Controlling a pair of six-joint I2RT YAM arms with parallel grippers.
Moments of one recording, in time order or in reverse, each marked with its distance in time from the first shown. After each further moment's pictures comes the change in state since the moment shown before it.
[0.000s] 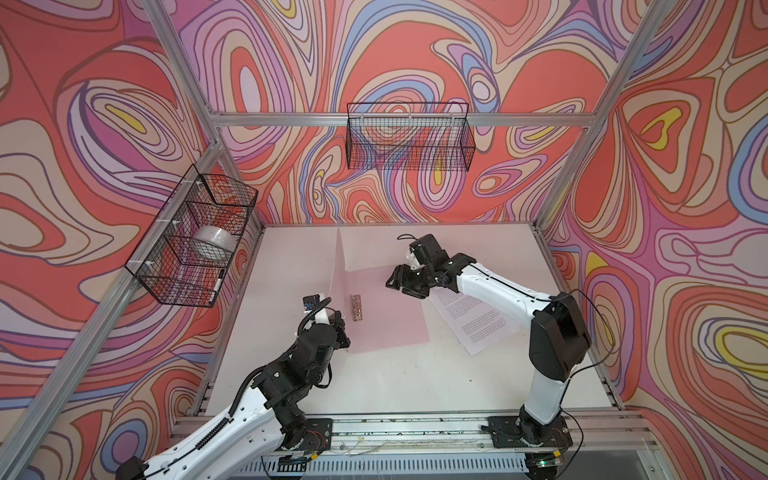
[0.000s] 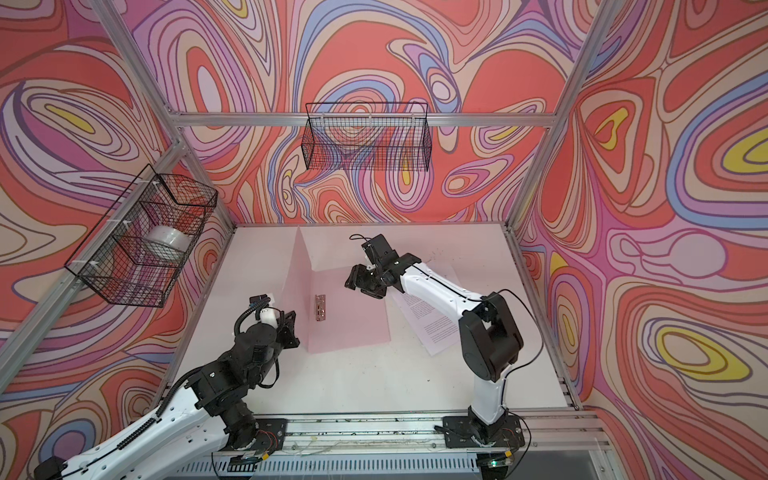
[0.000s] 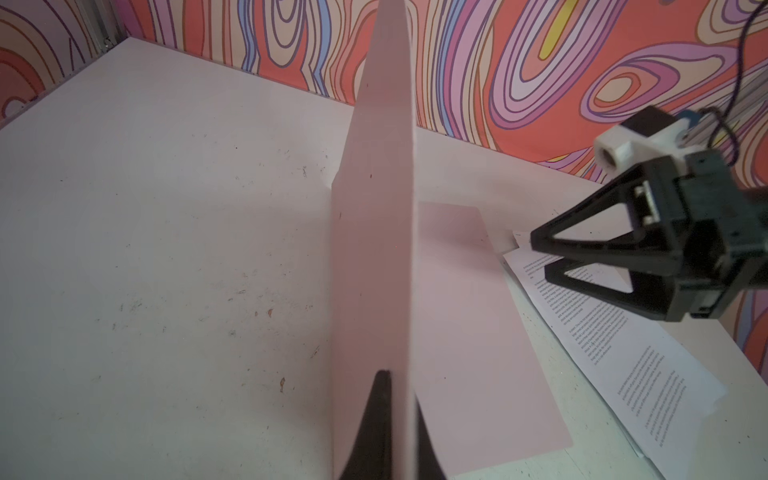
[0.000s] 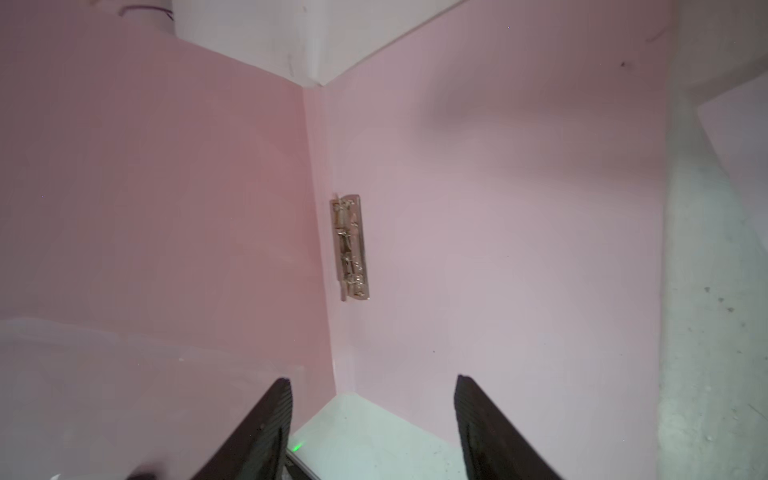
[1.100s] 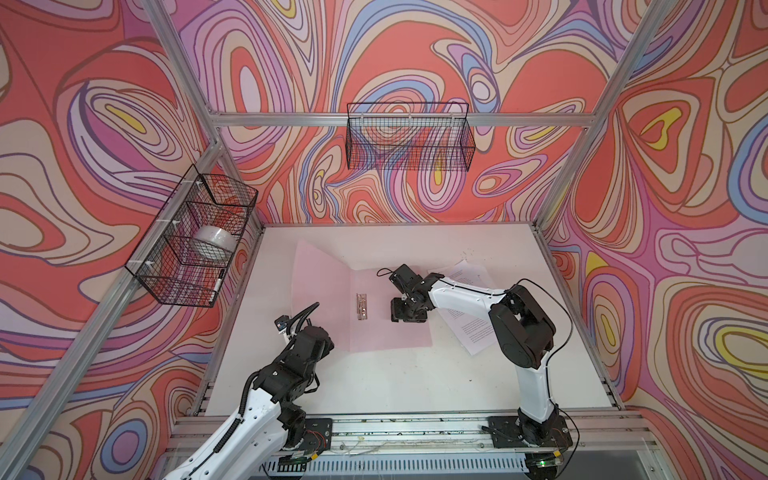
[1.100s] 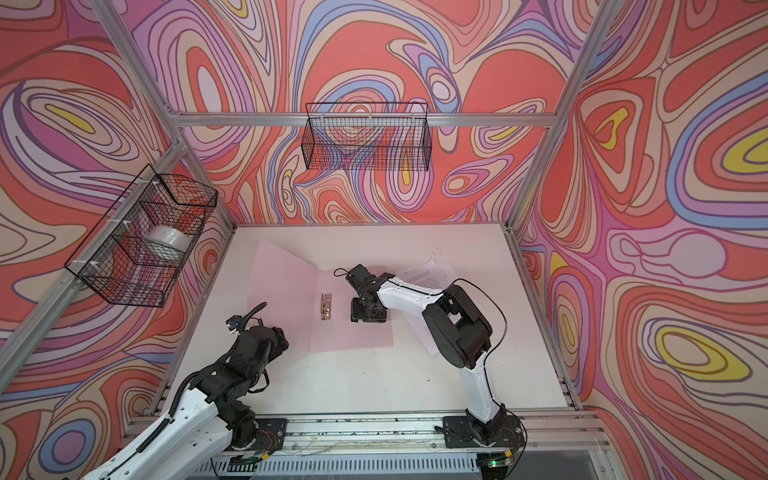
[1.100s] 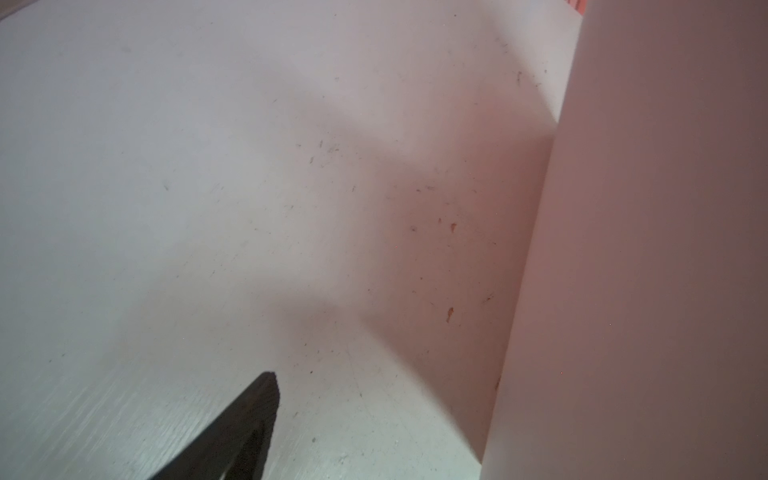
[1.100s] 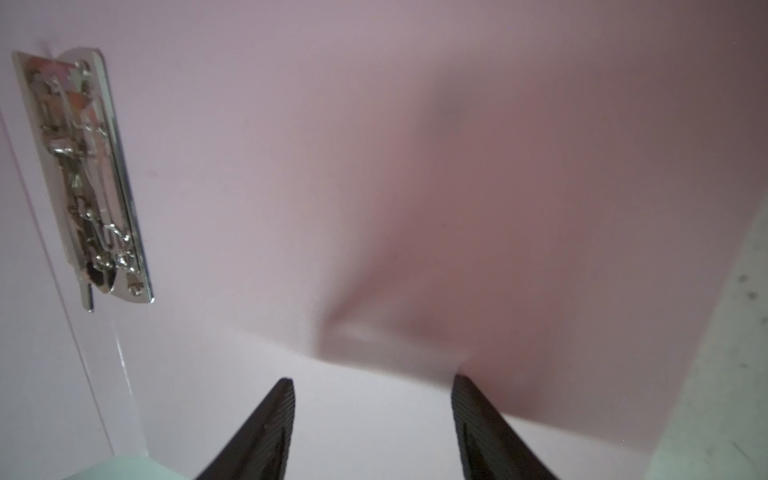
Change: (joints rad) left arm 0.280 0.019 -0.110 -0.290 0.045 -0.356; right arm 0.086 0.169 -0.066 -0.069 0.197 -0.122
